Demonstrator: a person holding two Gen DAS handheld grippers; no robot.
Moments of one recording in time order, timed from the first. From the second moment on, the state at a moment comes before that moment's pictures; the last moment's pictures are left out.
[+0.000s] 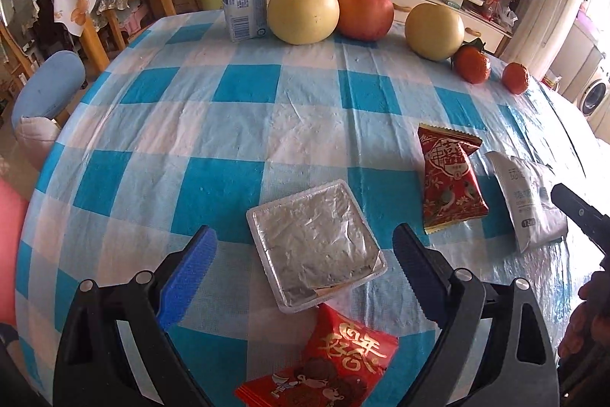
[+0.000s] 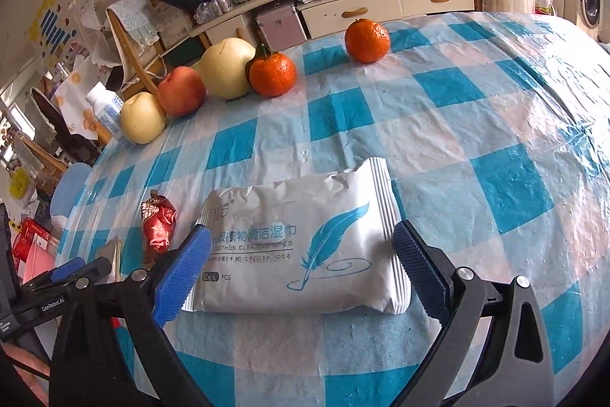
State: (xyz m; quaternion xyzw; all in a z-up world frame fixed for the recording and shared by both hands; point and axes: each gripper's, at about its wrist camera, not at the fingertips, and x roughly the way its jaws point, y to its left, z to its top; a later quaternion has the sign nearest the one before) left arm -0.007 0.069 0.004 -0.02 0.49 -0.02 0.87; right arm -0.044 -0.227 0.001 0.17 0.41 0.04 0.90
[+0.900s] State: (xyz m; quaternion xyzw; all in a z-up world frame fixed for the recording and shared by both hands) left arm -0.009 0.075 0.000 0.00 0.48 -0.02 0.88; right arm -0.046 -0.185 0.024 -0.03 0.37 0.14 0.92
